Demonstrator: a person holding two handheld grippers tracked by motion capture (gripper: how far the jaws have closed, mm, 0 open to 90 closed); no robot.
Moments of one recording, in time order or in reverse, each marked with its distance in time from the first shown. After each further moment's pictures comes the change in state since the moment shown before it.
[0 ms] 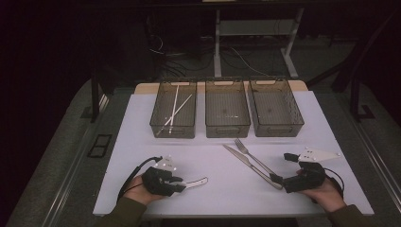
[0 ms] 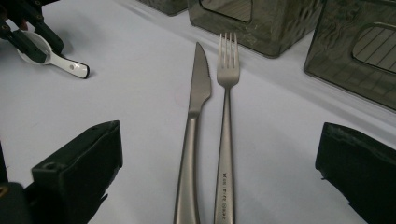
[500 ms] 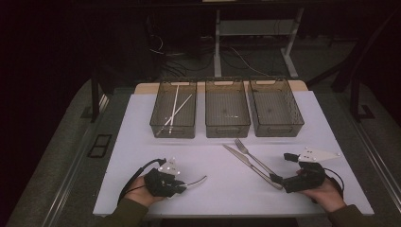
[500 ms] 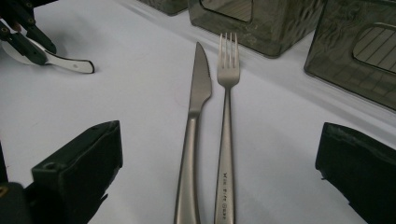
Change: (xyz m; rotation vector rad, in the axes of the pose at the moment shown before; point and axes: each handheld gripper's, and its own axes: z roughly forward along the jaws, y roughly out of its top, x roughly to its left) left arm -0.007 0.006 0.001 0.034 0.017 0.051; right arm 0.000 0.000 0.000 0.001 -0.001 0.000
